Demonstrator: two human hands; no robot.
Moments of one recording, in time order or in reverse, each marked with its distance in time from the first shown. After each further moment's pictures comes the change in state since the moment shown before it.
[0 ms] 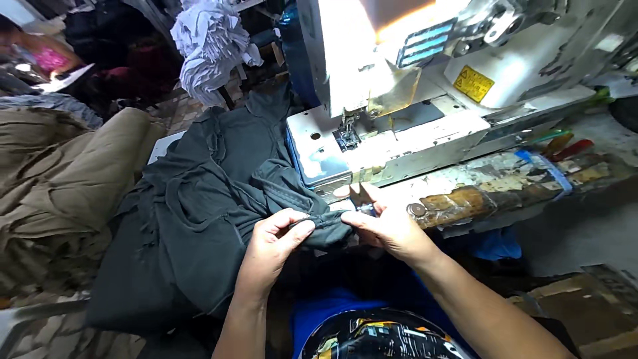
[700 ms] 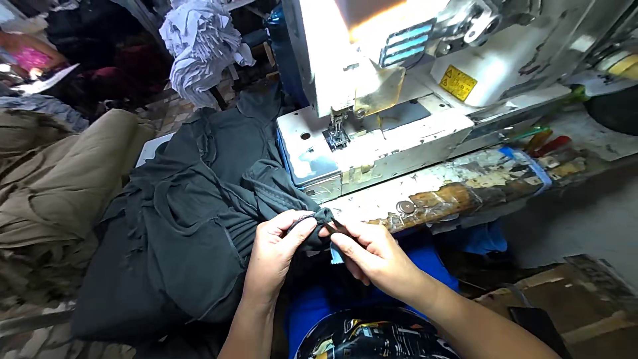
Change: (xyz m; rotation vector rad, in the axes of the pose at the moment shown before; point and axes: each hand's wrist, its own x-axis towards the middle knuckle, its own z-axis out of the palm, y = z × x) left_hand 0.001 -0.003 0.023 -0.084 0.077 -0.016; right_hand -0.034 -0.001 0.020 -0.342 -0.034 -0.095
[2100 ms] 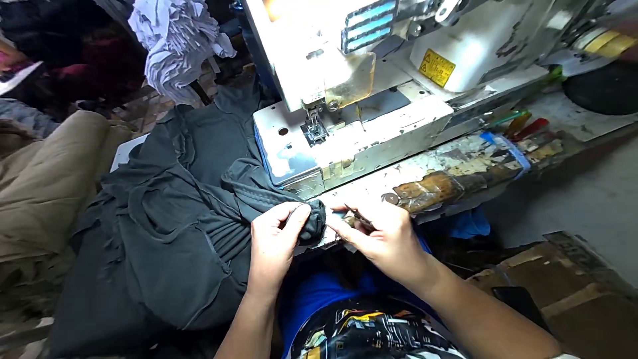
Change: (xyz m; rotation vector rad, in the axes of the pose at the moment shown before) left_hand 0.012 -0.010 0.026 0.296 0.093 0.003; right_hand 0.003 0.013 -0.023 -0.507 0.370 -0.334
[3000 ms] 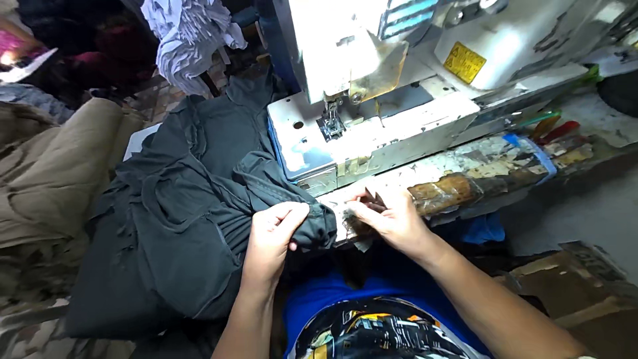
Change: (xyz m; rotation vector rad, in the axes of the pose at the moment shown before) left_hand -0.001 0.004 -0.021 -0.284 -0.020 -0.156; right_hand 0.013 0.033 -0.002 0.230 -0.162 0.137
